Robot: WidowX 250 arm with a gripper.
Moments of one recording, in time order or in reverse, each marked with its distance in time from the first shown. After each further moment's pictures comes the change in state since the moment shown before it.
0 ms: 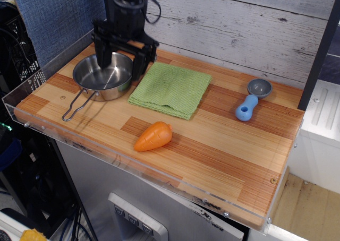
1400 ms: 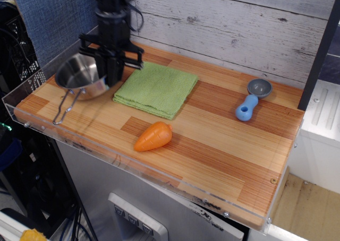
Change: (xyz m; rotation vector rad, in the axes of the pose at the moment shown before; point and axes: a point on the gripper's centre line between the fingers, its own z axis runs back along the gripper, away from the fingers) arm -0.016 0.022 -0.009 -0.122 0.039 0.021
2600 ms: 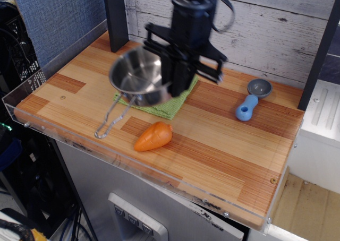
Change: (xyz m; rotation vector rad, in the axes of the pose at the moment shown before) arm -0.060 -0.139 0.058 0.062 -0.055 -0.286
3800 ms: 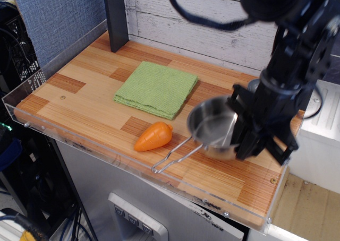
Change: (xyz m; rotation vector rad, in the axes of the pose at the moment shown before) arm 0.012 -0.099 -0.048 0.040 -0.003 -0.456
